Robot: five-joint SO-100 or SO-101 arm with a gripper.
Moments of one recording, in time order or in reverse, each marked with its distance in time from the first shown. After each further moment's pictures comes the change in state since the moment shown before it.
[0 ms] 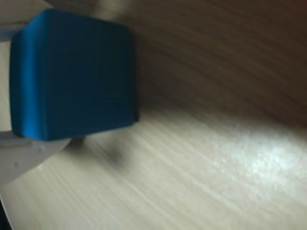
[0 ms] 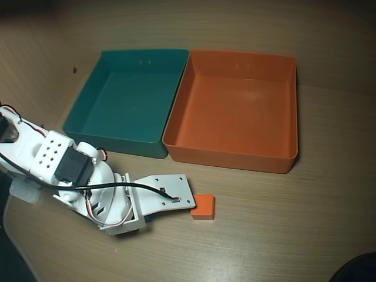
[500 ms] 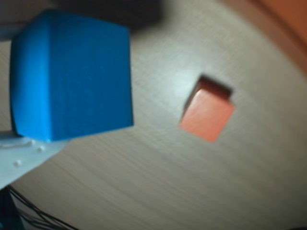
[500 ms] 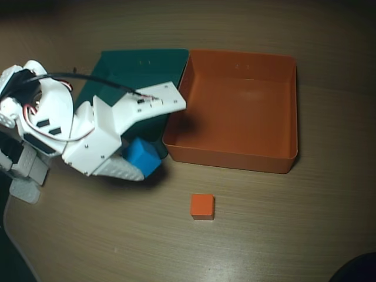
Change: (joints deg) arm -10.6 23.7 -3.8 0.2 0.0
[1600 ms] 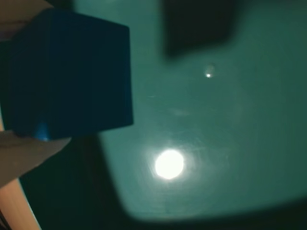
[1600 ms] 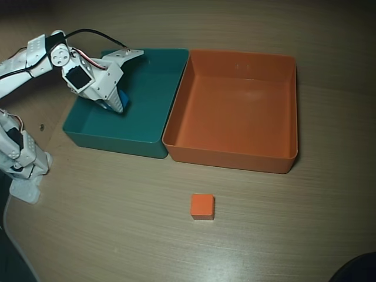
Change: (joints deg) arm -35.9 3.9 23.3 -0.1 0.0
